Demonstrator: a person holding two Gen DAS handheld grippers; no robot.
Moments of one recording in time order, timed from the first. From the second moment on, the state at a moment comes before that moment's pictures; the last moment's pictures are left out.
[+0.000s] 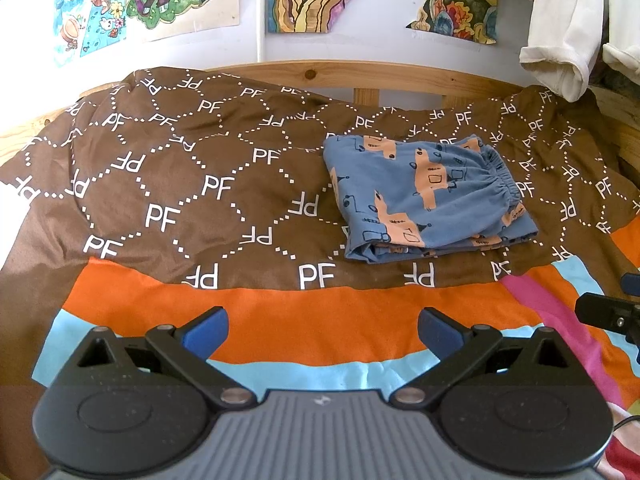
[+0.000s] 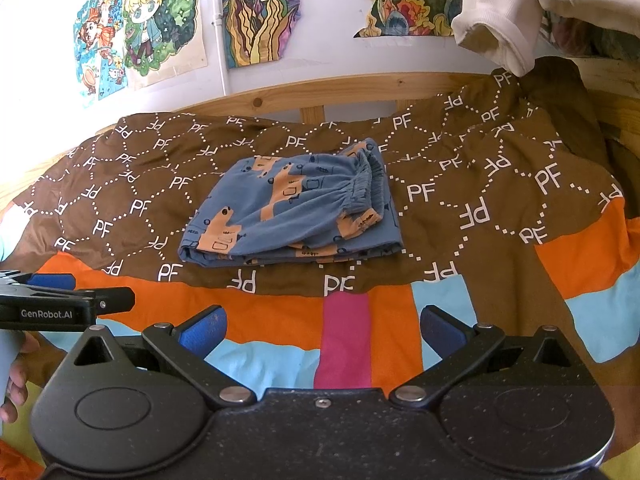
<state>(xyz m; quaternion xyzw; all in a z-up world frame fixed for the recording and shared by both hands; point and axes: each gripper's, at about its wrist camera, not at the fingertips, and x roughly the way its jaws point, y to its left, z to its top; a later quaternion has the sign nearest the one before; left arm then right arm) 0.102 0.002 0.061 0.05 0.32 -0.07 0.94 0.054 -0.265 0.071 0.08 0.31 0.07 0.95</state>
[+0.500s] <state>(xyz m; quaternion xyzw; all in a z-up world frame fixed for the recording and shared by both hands) 0.102 0.002 0.060 0.06 0.32 -0.07 0.94 0.055 -0.265 0.069 0.09 0.31 0.07 0.94</state>
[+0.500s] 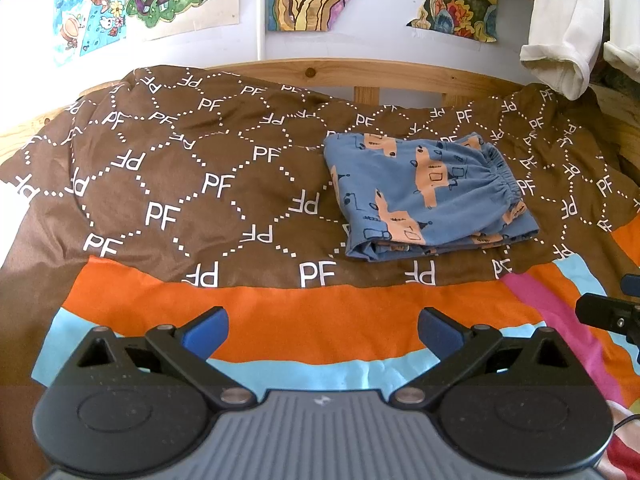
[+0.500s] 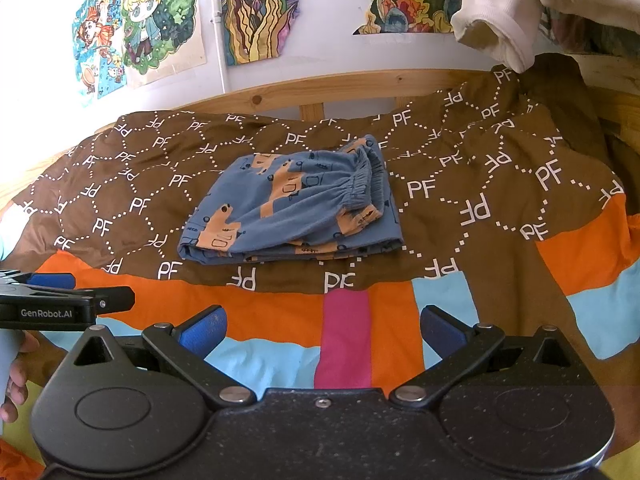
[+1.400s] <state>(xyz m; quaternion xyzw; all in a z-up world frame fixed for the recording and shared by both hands) 0.100 -0.002 0.061 0.08 0.32 -0.07 0.94 0.056 -0.264 0.066 0.09 0.32 0.07 0.94</state>
